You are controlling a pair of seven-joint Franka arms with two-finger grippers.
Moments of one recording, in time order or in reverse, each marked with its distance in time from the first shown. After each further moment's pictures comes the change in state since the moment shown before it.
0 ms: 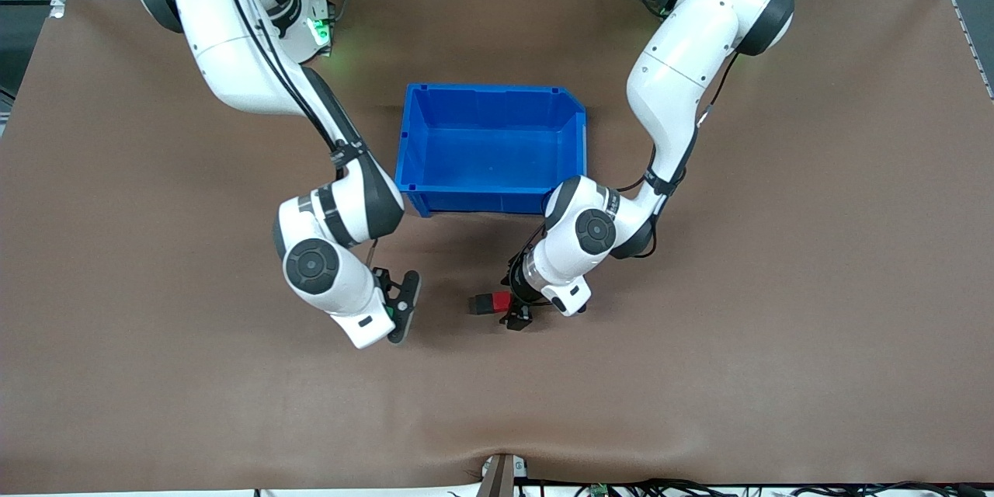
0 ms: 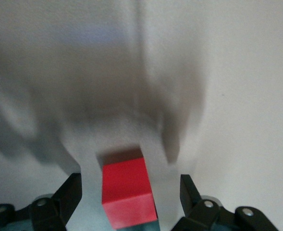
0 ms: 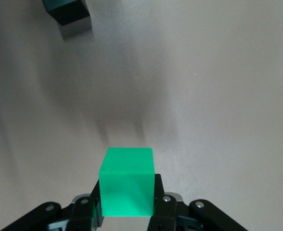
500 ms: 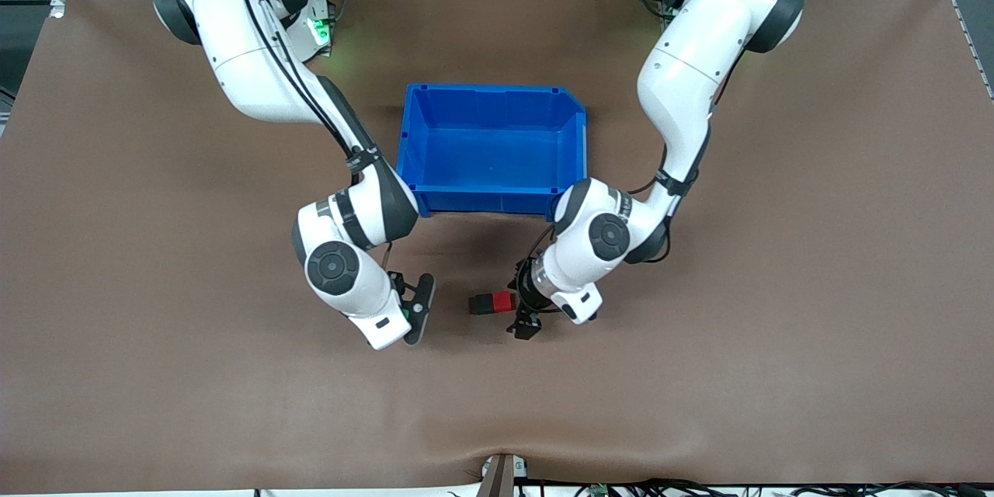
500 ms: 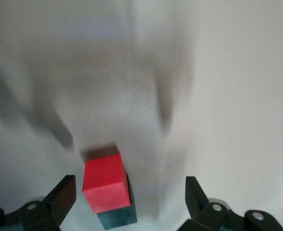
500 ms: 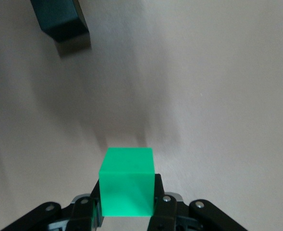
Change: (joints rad) left arm 0.049 -0.038 0.004 0.017 0.000 -0.086 0.066; right arm 0.032 0.056 0.000 0.060 0.001 0.013 0.034
